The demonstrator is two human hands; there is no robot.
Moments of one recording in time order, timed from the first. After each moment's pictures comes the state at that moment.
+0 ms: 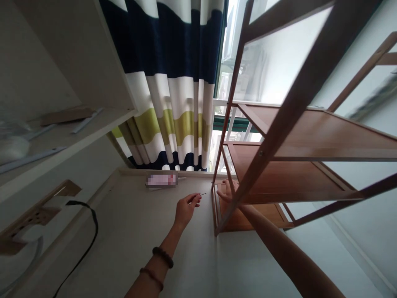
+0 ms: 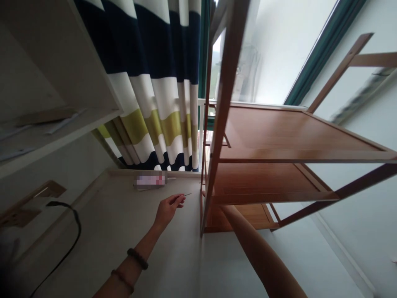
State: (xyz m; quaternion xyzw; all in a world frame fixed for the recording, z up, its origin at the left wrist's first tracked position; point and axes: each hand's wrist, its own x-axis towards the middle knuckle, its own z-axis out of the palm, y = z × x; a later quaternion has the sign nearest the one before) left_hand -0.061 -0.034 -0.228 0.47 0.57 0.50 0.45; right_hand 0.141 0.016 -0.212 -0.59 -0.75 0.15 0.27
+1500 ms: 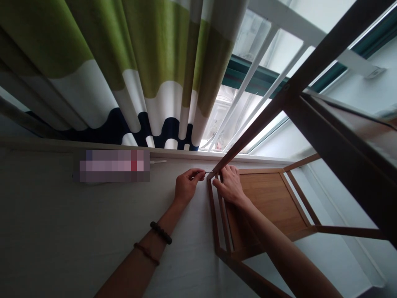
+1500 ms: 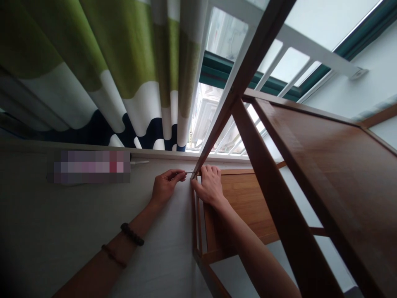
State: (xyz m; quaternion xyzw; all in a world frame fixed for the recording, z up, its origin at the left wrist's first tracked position) left_hand -0.031 0.085 -0.335 0.45 0.50 0.52 0.53; right_hand 0.121 0.074 -0.286 -0.64 -0.75 0.07 0.13
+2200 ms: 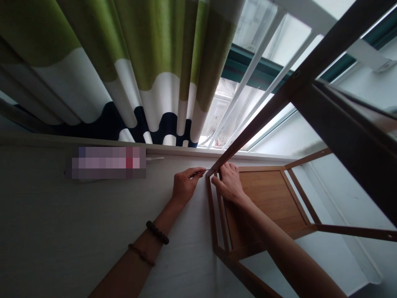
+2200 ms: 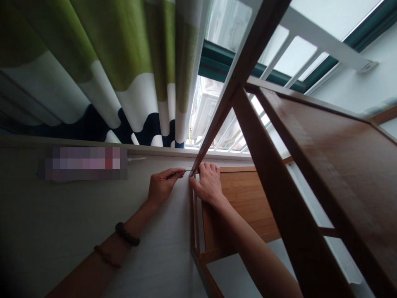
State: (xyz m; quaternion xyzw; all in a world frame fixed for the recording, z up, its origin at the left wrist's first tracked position) left_hand -0.033 0.081 -0.327 0.52 0.51 0.50 0.48; right_hand 0.121 0.074 -0.288 -0.64 -0.76 0.07 0.12
